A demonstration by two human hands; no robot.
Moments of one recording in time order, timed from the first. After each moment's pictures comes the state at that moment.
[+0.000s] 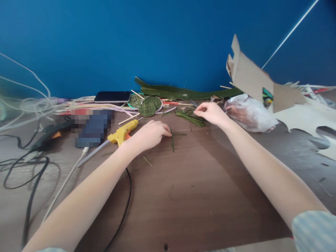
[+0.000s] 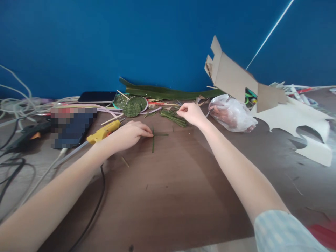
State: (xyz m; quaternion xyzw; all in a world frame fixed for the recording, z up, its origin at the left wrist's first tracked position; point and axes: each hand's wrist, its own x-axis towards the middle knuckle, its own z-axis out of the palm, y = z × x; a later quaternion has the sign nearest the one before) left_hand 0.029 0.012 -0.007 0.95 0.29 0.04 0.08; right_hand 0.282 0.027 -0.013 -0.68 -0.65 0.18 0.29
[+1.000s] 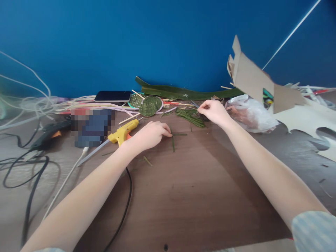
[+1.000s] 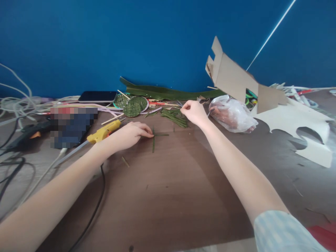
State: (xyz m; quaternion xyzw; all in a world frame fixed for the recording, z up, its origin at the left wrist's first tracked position) left_hand 0.029 0.015 -0.011 0.95 0.30 0.04 0.11; right_hand 0.289 0.030 -0.014 -0.70 -0.61 0.14 0.33
